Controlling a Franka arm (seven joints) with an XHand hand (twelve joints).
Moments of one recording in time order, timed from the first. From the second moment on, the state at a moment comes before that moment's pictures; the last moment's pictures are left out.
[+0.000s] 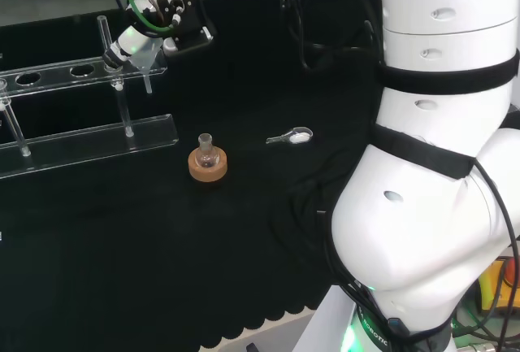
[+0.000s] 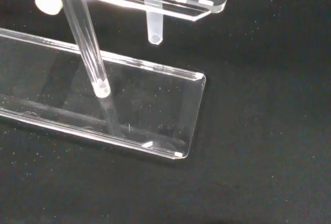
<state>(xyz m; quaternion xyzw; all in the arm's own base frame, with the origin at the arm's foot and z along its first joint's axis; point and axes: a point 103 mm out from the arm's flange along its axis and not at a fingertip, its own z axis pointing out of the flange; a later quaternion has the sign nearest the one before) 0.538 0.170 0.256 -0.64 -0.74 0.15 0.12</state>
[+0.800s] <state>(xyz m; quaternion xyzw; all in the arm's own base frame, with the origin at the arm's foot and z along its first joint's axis) 0.542 0.166 0.248 -0.63 -0.74 0.19 0.11</state>
